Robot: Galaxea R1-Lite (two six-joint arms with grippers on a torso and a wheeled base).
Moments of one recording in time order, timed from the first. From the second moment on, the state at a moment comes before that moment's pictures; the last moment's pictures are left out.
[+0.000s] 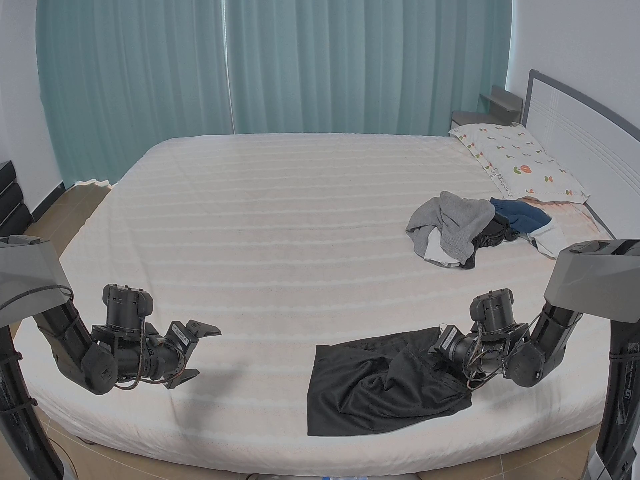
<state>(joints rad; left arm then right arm) -0.14 2.05 -0.46 -0.84 -0.31 -1.09 0.34 2.28 -0.65 -0.91 0.07 0.97</state>
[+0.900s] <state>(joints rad) -0.14 2.06 -0.46 -0.85 -0.28 -1.09 0.31 2.28 -0.64 -1.12 0.29 0.86</state>
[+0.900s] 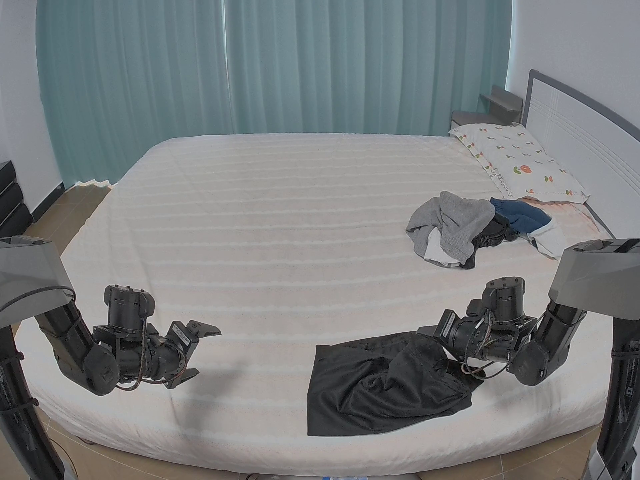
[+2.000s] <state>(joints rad) -0.14 2.06 -0.46 -0.85 -0.28 -1.09 0.34 2.33 -0.61 -1.15 0.34 0.75</state>
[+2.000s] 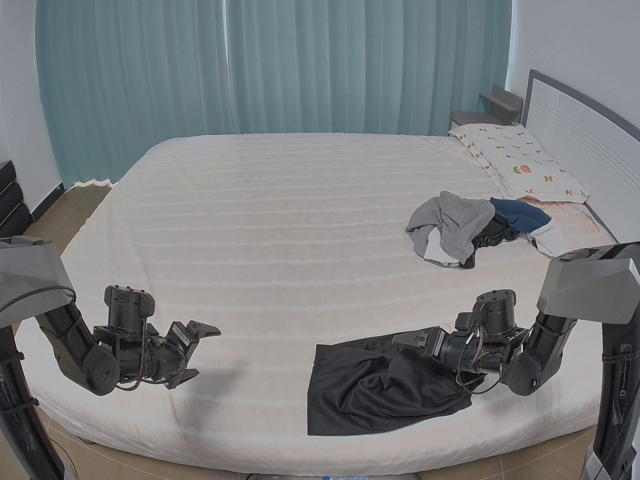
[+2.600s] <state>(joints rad) -0.14 2.06 -0.46 -0.85 -0.28 -1.09 0.27 2.29 -0.45 -1.16 0.36 0.52</state>
